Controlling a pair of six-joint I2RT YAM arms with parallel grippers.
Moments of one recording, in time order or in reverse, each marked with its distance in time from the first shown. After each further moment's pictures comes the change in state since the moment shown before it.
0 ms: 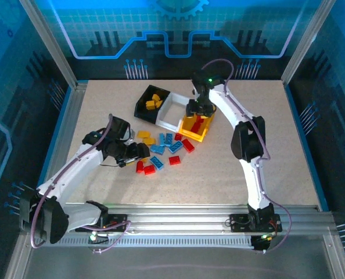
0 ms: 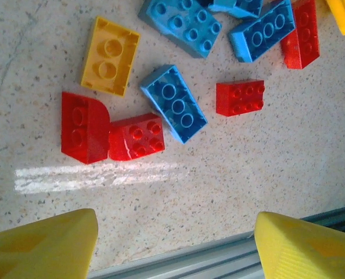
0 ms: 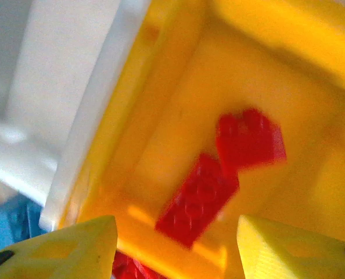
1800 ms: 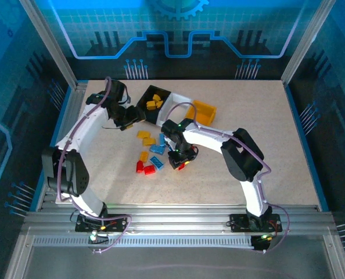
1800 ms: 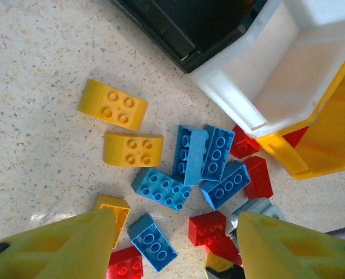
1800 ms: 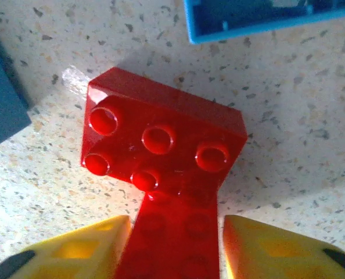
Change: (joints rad) left arm 0.176 0.453 0.526 -0.029 -0.047 0.074; right arm 0.377 -0.193 -0.642 0.196 -0.040 -0.087
